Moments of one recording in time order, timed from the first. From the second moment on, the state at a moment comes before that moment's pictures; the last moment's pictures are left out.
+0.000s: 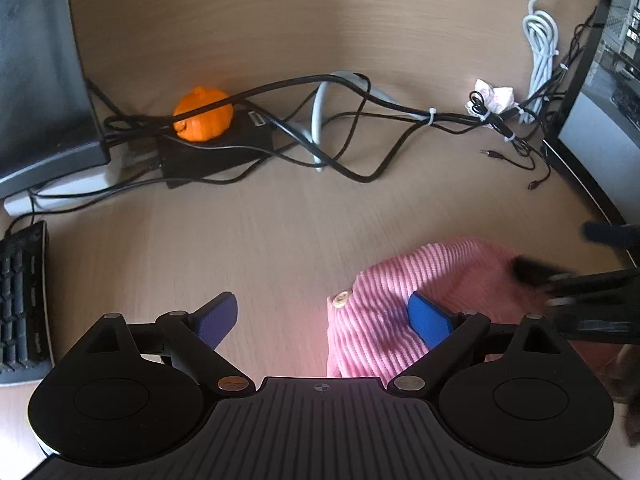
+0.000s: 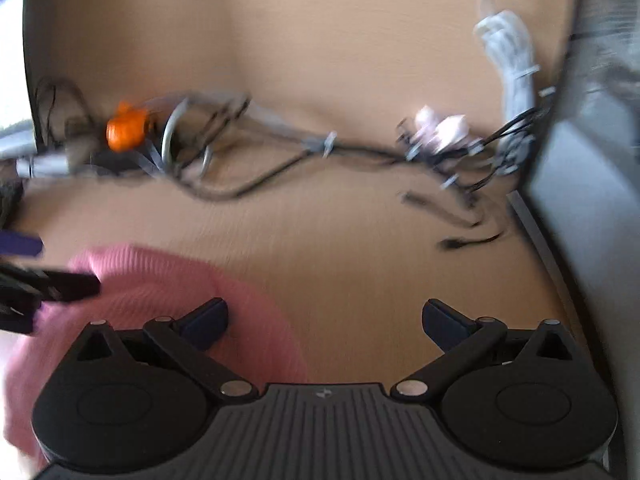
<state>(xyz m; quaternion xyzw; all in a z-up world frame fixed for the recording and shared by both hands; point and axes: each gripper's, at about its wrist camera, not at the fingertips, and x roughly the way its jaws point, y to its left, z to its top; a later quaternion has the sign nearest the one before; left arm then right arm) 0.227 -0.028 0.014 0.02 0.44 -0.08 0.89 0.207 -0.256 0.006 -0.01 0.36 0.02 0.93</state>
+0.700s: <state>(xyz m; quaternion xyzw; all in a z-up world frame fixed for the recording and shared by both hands) 0.187 0.038 0.000 -0.16 0.46 -0.23 0.84 0.156 -0.292 0.007 0.18 0.40 0.10 0.89</state>
